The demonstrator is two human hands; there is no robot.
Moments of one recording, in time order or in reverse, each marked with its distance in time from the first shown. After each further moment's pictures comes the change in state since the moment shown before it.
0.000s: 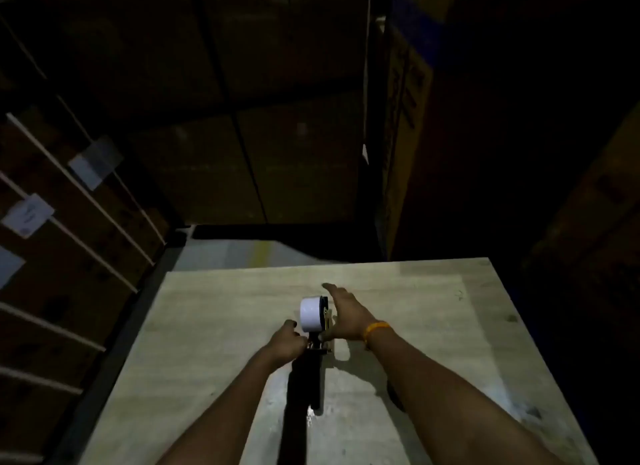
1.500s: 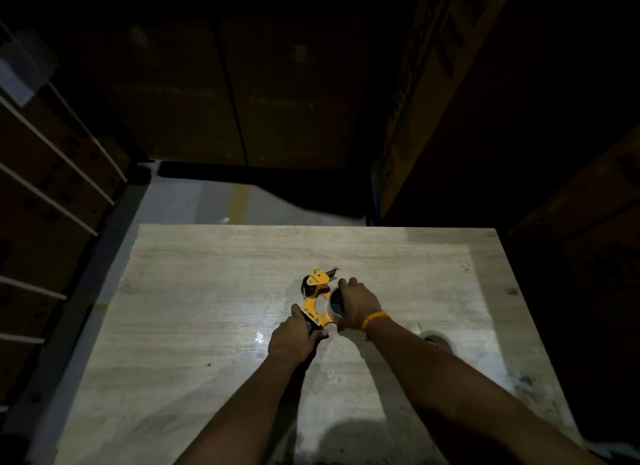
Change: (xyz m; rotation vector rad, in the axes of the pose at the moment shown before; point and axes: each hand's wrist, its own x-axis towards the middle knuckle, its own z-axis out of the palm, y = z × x) left_hand 0.043 -0.068 0.028 0.379 0.072 0.110; right_hand 0.037 0.019 0.064 -0.424 -0.099 0.227
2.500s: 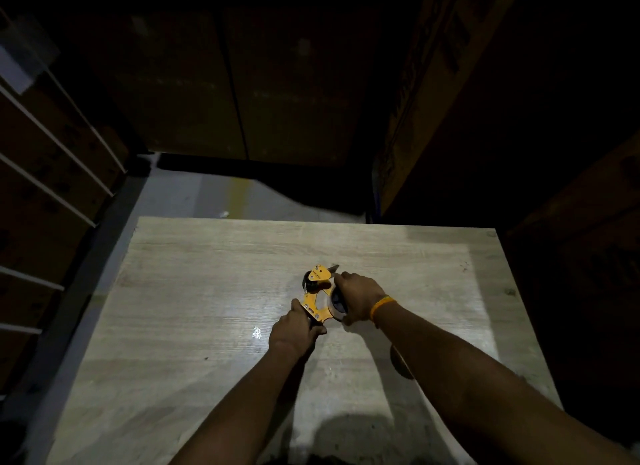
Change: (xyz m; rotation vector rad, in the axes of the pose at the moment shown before) left_hand 0.001 0.011 -0.001 0.011 -0.012 -0.048; right_hand -0.004 0.003 -0.036 -0.221 -0.085 -0.183
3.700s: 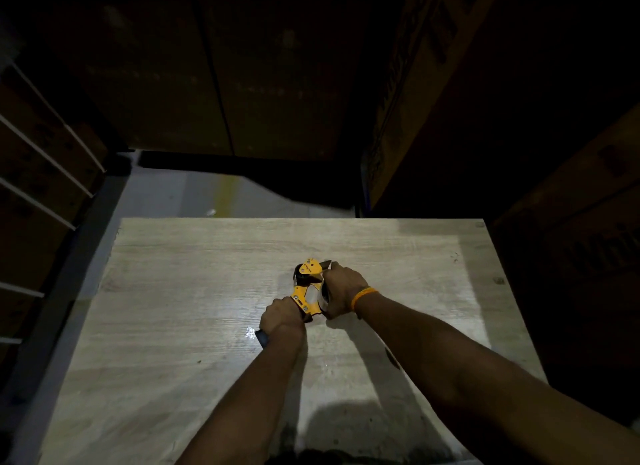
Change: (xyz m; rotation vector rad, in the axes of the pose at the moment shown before) left_hand 0.029 0.011 -0.004 0.287 0.036 -0.235; right_hand 0.013 -0.029 -0.013 0.055 -0.043 0.097
